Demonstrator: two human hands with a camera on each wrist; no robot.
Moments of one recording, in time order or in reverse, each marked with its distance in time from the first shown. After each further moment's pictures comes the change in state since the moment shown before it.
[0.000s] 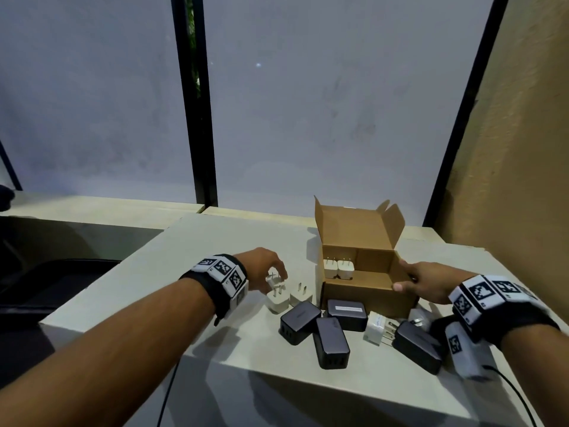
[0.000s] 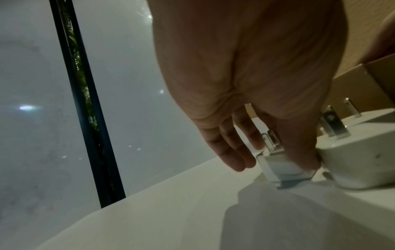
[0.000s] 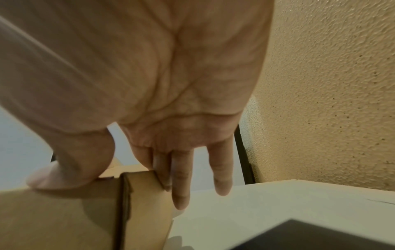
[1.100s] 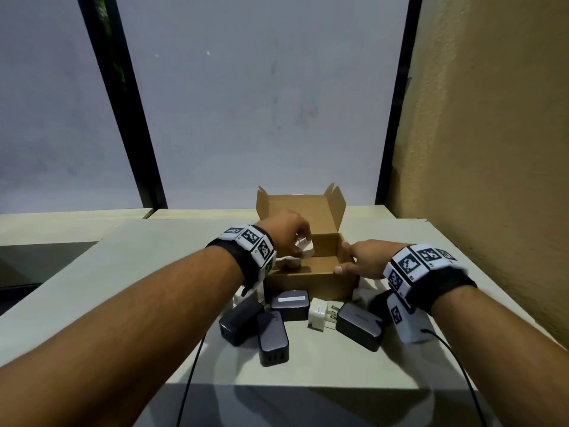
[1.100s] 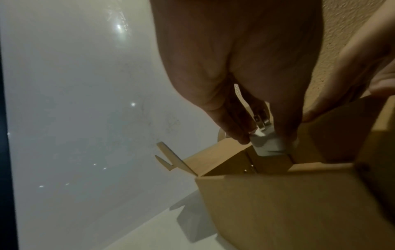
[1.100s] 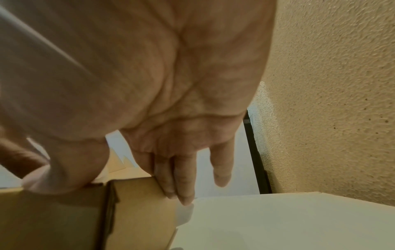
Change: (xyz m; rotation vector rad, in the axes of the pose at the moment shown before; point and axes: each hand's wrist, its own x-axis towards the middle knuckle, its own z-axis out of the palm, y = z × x) left_hand 0.085 0.123 -0.038 -0.028 0.225 0.194; right_hand -0.004 0.006 -0.003 -0.064 0.003 -0.093
